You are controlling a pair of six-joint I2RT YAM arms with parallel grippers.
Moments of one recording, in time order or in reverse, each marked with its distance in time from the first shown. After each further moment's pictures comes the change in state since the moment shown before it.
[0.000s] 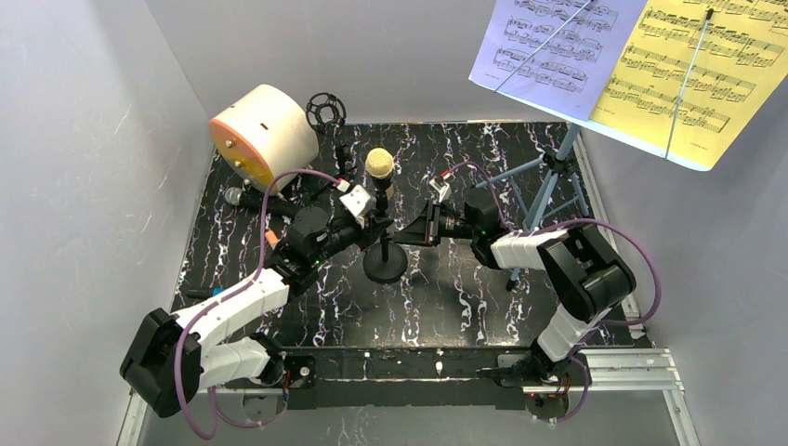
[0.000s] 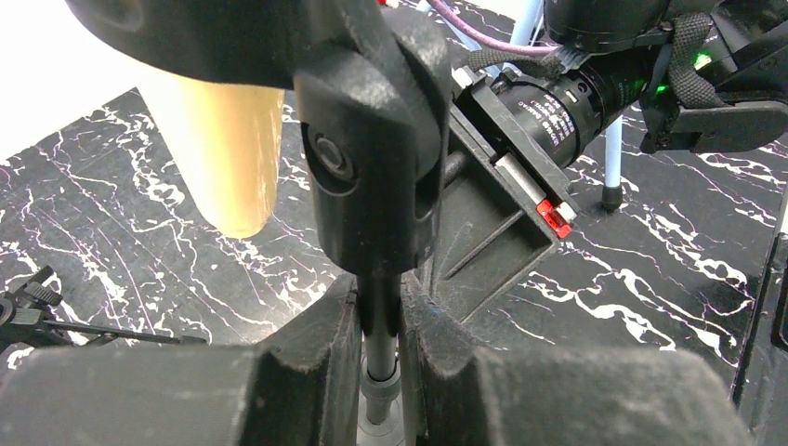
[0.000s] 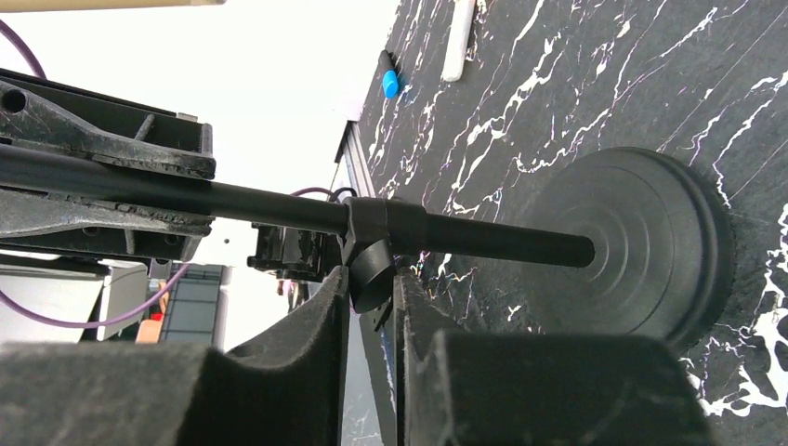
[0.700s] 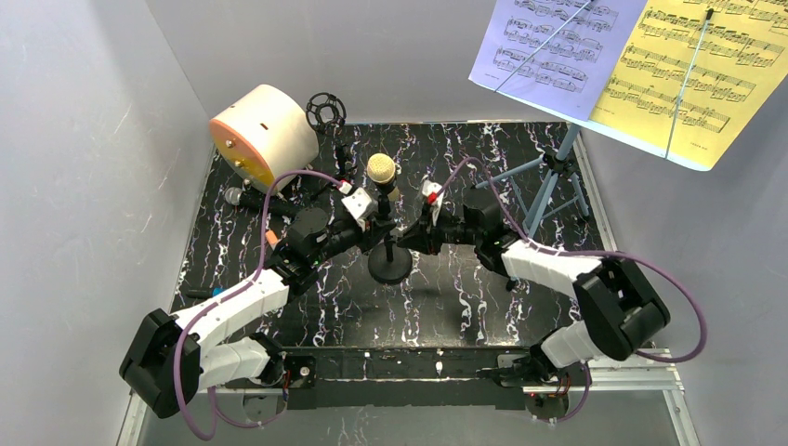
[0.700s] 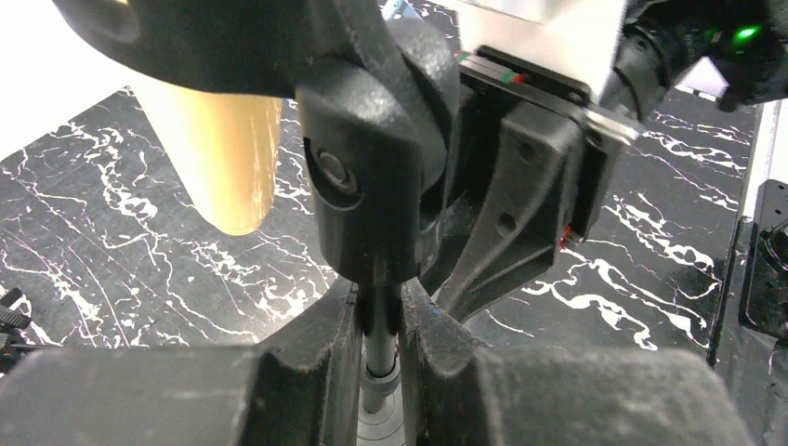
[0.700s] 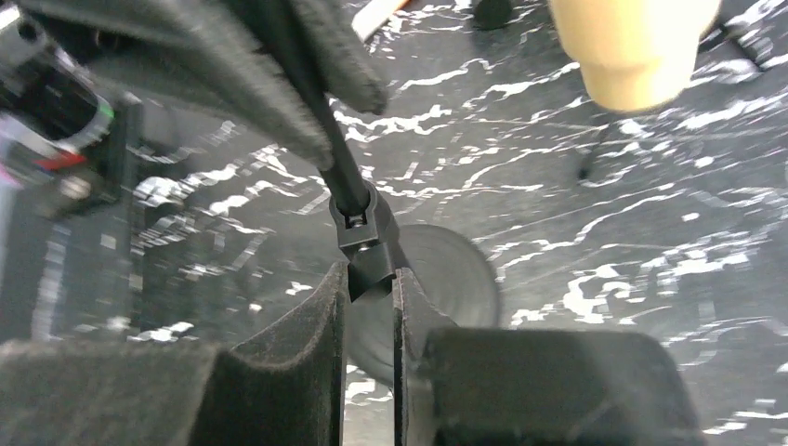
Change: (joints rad) left arm -0.002 -0.004 -0.002 0.004 0.045 0.001; right arm 0.064 -0.214 0.006 -0.310 0.080 -0.961
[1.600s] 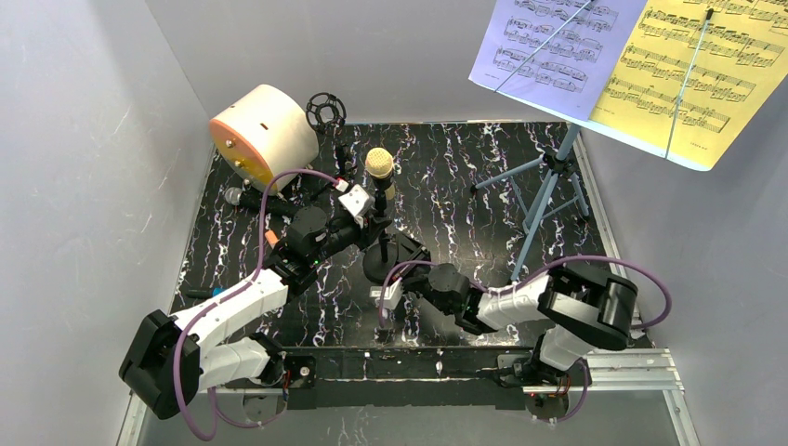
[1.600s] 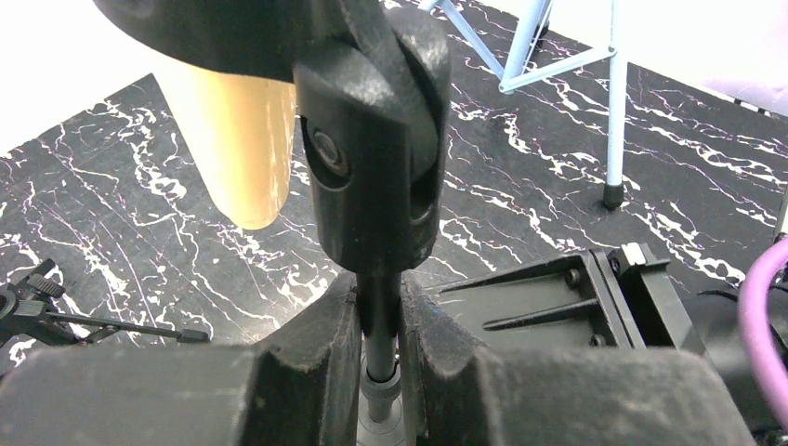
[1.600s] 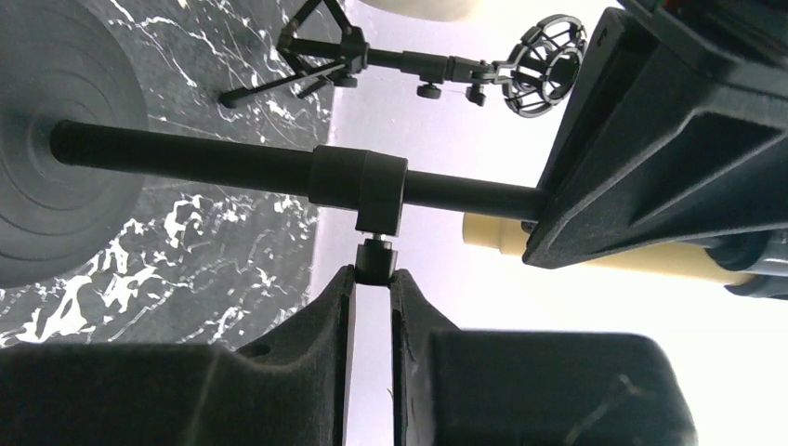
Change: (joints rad) left arm 0.009 -0.004 0.000 -0.017 -0.048 -0.007; right arm 0.534 0.075 -0.240 0.459 1.065 -1.595
